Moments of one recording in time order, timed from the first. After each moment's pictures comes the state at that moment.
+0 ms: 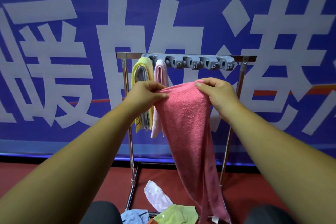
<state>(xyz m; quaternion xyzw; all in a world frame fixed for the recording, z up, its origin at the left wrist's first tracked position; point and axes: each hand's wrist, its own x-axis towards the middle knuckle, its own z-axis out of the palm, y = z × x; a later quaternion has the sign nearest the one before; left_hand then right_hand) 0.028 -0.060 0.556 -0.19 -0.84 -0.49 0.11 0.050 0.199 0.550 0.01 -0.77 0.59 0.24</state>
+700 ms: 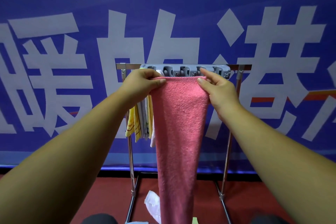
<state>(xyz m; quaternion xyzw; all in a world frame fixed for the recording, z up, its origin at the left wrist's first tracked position) 0.027 -0.062 0.617 -0.23 -0.82 -0.50 0.16 0.062 0.195 0.582 0.06 -0.69 0.67 0.27</state>
